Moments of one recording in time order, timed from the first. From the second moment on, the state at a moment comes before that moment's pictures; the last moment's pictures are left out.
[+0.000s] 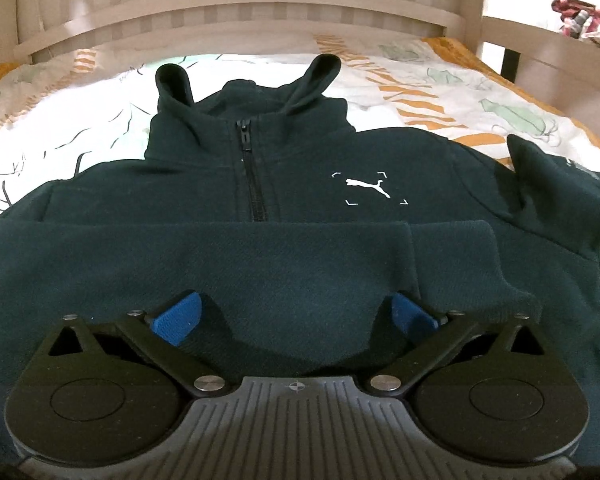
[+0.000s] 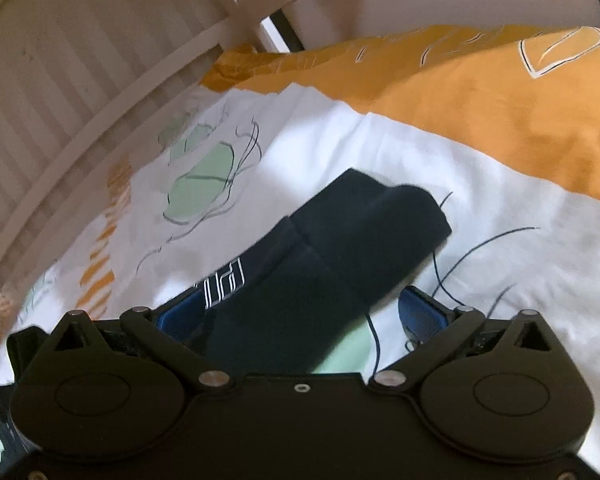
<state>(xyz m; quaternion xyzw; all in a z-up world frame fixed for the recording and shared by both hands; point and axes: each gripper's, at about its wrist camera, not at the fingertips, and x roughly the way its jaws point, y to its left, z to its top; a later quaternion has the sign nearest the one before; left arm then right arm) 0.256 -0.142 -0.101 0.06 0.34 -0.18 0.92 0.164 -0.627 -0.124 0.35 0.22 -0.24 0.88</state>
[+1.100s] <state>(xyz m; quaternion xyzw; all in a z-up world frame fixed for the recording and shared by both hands) 0.265 -0.055 -0.059 -0.05 0.36 -0.21 0.91 0.171 -0.357 0.062 0.16 0.14 0.04 0.98</state>
